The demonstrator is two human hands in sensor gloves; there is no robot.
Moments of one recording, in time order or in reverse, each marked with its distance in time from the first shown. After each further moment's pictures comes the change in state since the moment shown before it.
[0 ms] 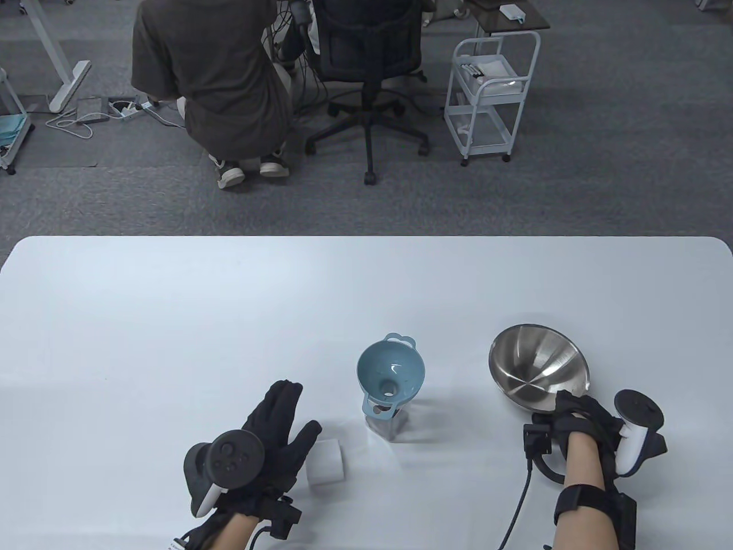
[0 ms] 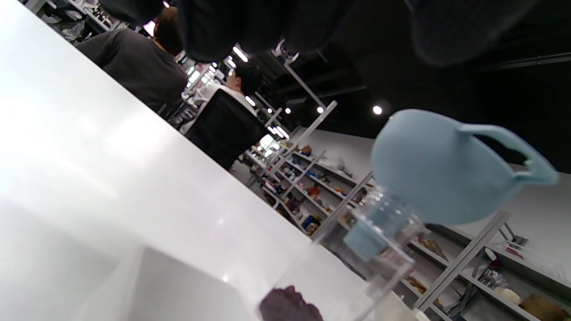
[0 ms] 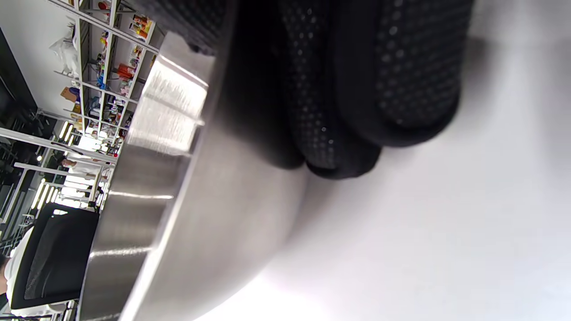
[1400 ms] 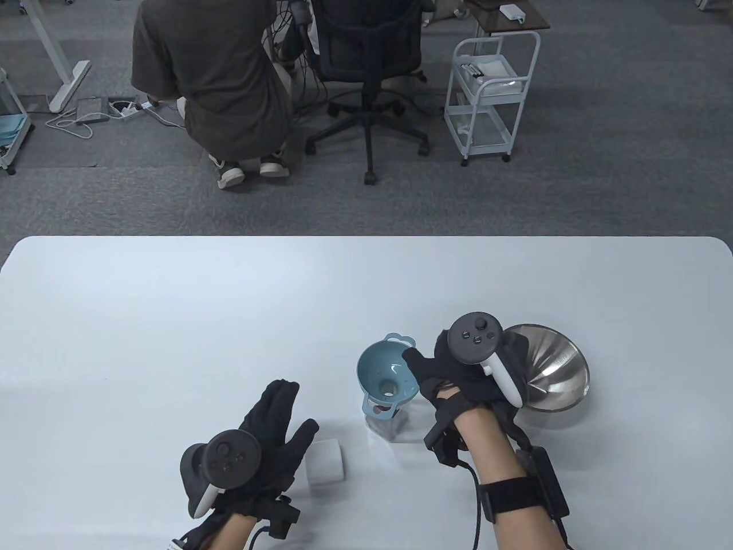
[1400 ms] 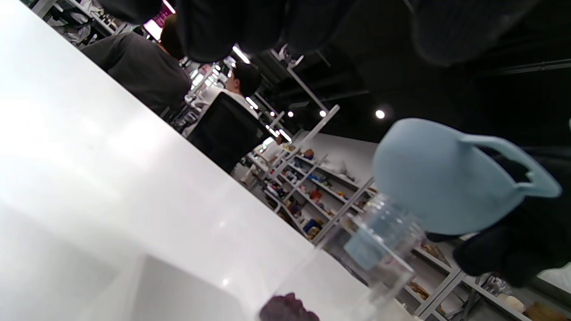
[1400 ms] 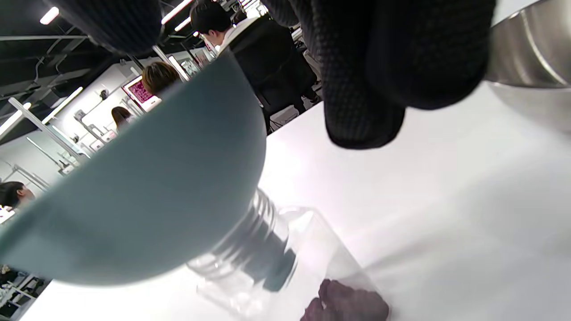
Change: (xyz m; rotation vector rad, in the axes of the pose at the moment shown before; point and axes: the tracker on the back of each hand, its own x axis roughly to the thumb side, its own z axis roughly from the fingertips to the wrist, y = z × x) left_hand -0.003 0.002 0.001 0.012 0.011 0.007; right_hand 0.152 0.124 0.179 0.319 -0.685 0.678
